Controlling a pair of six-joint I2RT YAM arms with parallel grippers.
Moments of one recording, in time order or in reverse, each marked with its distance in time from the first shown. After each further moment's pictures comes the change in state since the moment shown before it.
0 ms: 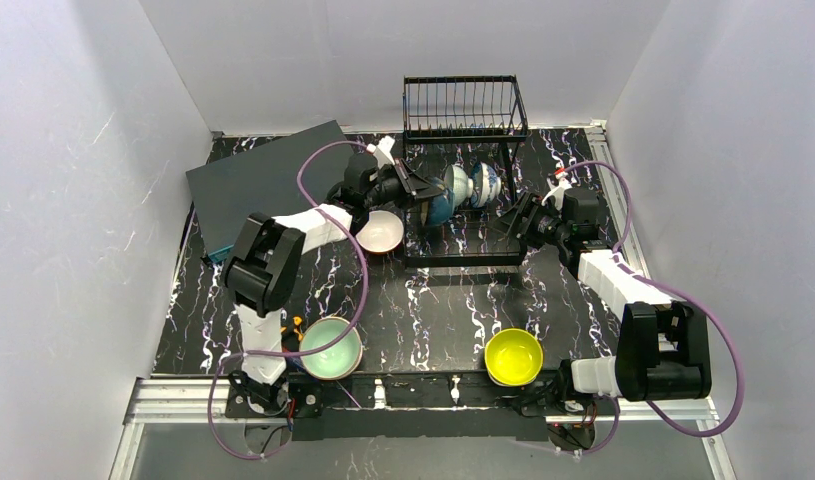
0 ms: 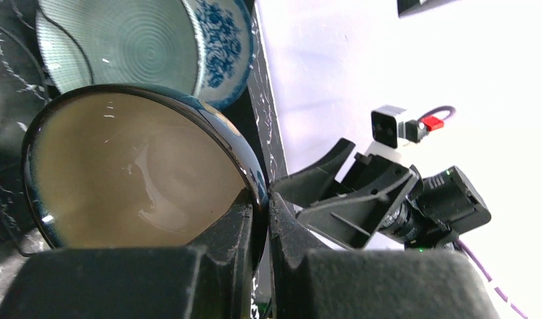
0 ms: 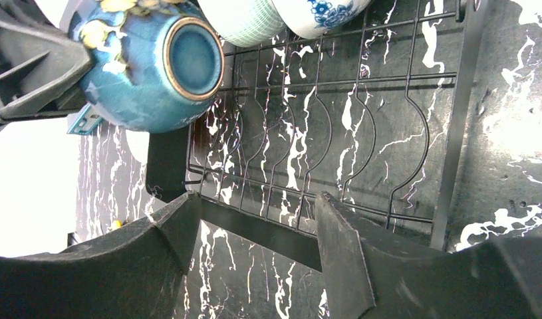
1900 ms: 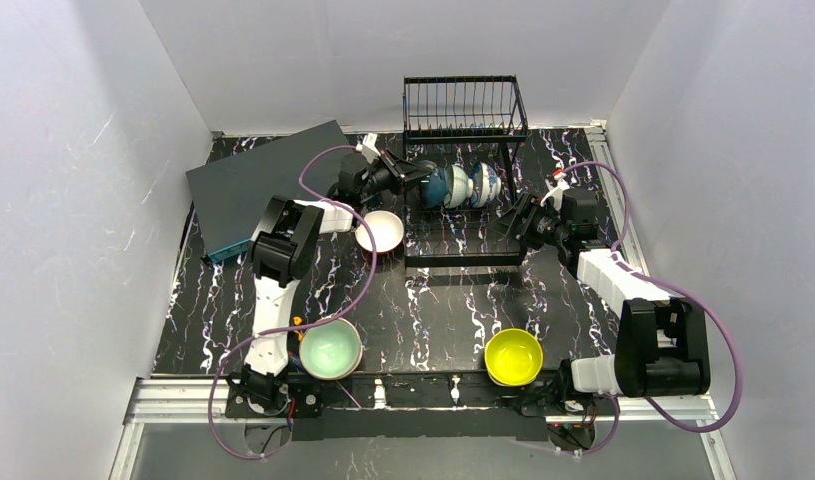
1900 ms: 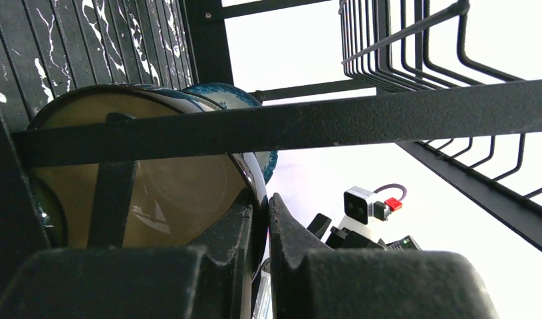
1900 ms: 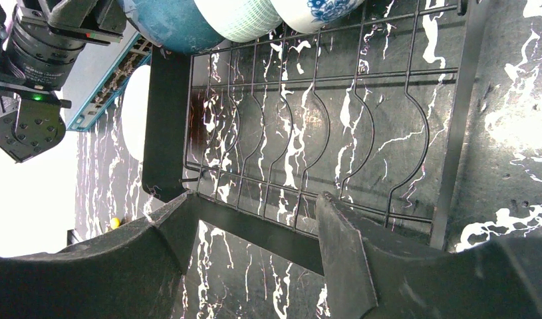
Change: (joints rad) left arm 0.100 0.327 0.158 0.366 0.001 -0.274; right arm 0.000 0.018 0.000 0.002 -0.010 -0.005
